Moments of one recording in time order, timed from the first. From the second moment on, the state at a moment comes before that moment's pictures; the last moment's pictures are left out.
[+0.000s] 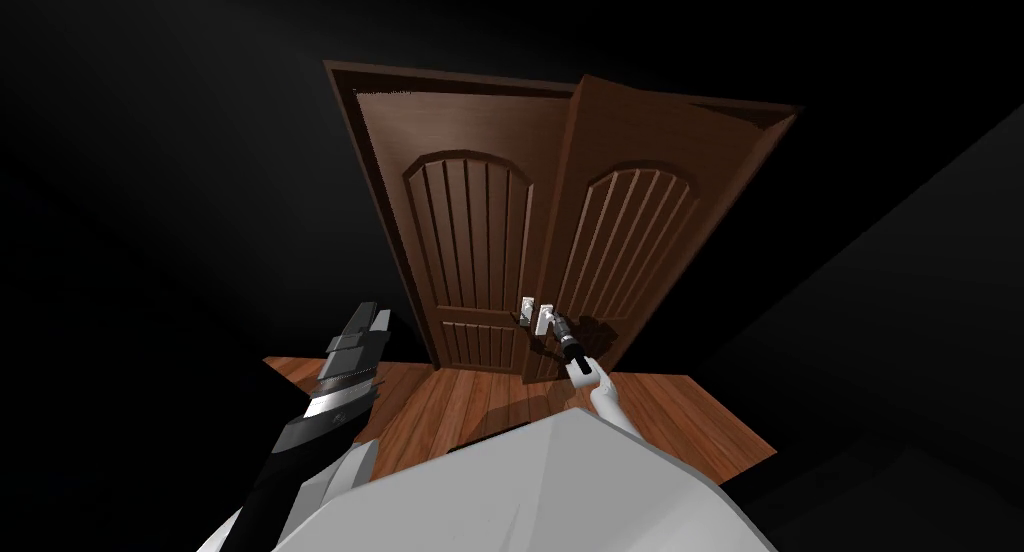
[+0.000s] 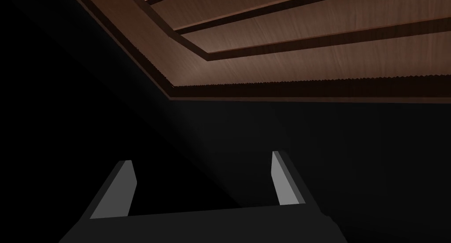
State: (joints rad) arm 0.01 -0.26 -0.19 -1.17 0.17 -0.36 -0.39
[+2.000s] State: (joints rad) arm 0.03 -0.27 -0.21 -1.16 0.16 -0.37 -0.40
